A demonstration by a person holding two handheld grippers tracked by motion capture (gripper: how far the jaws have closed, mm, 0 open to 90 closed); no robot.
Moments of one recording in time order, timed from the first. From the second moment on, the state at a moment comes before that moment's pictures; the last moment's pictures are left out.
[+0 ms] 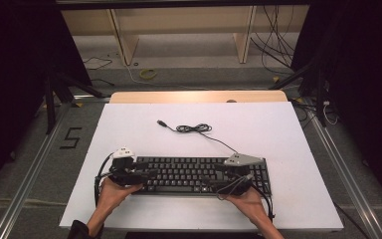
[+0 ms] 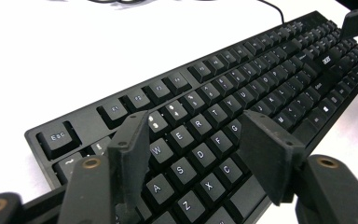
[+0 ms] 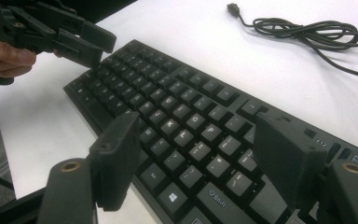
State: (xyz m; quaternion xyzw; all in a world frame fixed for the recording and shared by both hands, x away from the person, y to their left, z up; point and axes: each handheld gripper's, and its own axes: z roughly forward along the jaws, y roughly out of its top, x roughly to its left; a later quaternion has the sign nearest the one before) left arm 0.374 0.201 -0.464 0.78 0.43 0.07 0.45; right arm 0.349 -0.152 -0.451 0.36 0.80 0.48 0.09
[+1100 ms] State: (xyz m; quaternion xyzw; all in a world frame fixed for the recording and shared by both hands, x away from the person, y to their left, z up) left arm 0.360 0.212 -0.459 0.75 0.43 0.07 0.49; right arm 0.343 -0.117 -0.451 0.33 0.82 0.47 0.06
